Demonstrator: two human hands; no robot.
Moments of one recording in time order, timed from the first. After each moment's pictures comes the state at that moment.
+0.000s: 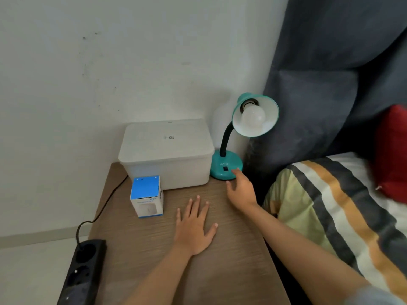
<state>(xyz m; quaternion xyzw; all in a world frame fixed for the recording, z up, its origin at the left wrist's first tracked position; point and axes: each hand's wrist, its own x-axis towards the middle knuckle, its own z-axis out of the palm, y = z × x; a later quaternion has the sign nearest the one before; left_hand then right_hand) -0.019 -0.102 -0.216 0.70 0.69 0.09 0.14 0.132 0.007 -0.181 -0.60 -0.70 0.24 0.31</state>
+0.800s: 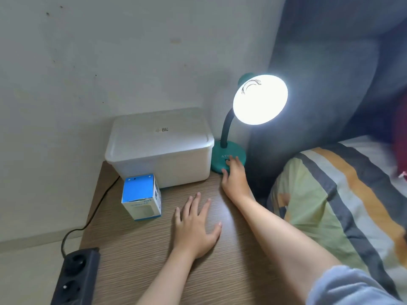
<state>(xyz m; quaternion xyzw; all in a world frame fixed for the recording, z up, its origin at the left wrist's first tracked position) -0.016 -0.097 -0.226 0.68 0.72 0.10 0.11 0.103 0.046 -0.222 -0.60 -0.67 0.23 0.37</state>
